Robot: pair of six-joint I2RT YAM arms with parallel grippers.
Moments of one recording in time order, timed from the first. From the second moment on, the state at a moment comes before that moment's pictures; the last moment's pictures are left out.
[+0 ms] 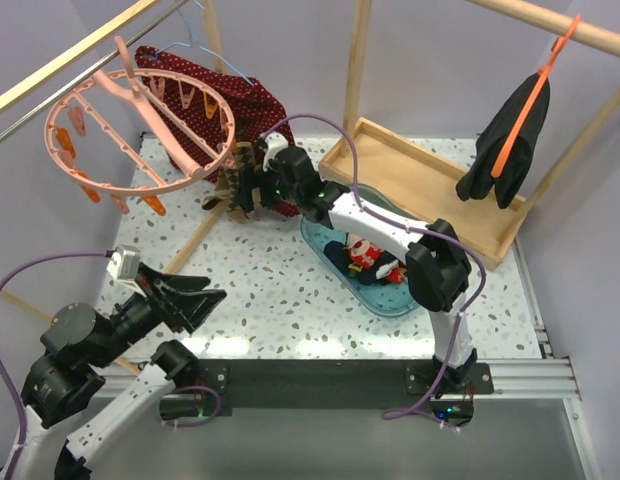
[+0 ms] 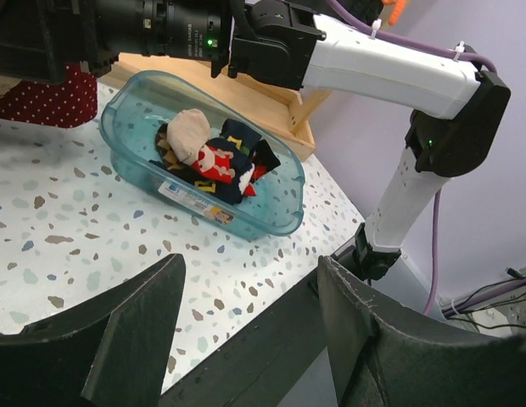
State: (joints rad) left arm -0.66 0.22 0.93 -0.75 0.12 -0.59; right arm 0.81 2.03 1.72 -0.07 -0.07 0.38
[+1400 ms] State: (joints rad) left arm -0.65 0.44 0.70 -0.62 -0.11 -0.76; right arm 0.87 1.88 1.67 -0.08 -0.24 0.57
